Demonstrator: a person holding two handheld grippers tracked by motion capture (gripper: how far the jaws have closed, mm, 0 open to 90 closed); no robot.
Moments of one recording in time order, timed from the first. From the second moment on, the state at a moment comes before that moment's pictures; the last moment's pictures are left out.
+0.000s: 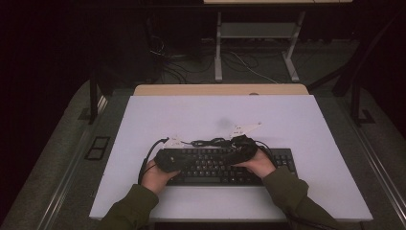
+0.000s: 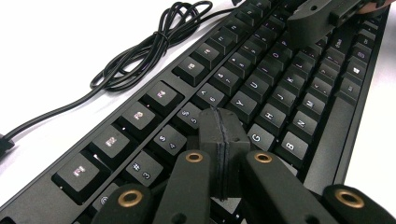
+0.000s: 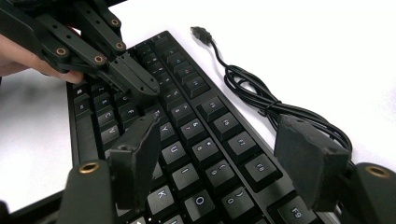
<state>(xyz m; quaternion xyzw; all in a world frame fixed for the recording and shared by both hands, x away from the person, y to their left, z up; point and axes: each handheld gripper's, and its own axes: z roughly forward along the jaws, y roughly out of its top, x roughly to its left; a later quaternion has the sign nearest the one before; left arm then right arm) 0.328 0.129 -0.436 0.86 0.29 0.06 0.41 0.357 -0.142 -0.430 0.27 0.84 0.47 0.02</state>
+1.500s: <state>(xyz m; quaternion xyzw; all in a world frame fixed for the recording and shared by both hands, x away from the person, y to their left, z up) 0.316 0.147 -0.422 0.85 0.30 0.06 0.43 0.356 -0.144 -0.430 0.27 0.84 0.47 0.02</state>
